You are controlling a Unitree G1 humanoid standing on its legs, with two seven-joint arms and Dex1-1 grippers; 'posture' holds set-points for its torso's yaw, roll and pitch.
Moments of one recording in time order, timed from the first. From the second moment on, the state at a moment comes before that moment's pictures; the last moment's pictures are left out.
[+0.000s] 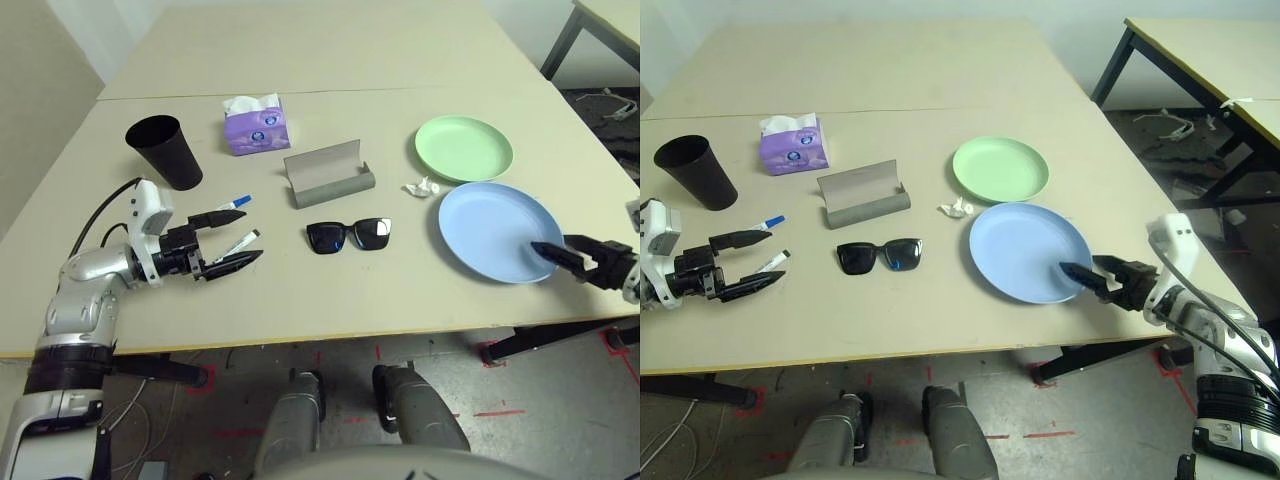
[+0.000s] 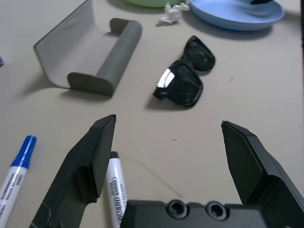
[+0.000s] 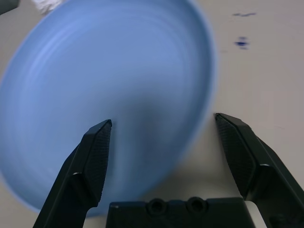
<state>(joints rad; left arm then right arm) -0.21 0.77 0.19 0.19 -0.47 0.06 -1.28 -0.28 -0.84 -0.29 0.36 0.43 0.62 0.97</state>
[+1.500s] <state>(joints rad) -0.18 0.76 0.14 0.11 -0.40 -0.07 -1.25 -0.92 -0.52 -0.34 0.65 0.35 0.41 0.35</state>
